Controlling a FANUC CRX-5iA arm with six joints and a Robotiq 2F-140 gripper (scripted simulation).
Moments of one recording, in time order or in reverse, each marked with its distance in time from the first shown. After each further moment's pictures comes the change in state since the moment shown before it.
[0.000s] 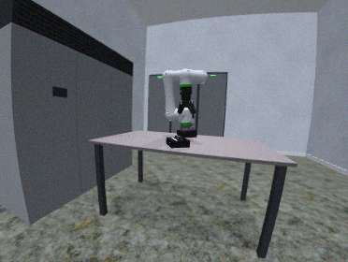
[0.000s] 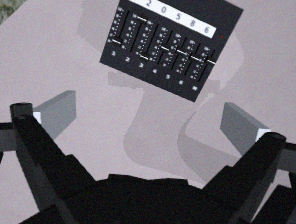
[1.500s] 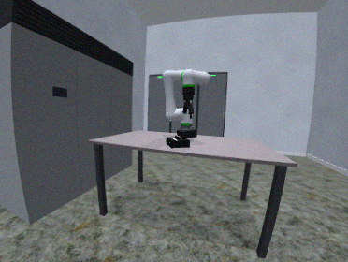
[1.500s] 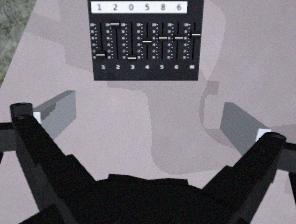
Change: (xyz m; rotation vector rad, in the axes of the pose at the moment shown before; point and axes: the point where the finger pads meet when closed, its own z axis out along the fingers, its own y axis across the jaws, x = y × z) arm -0.011 -0.002 0.001 -0.015 0.043 0.401
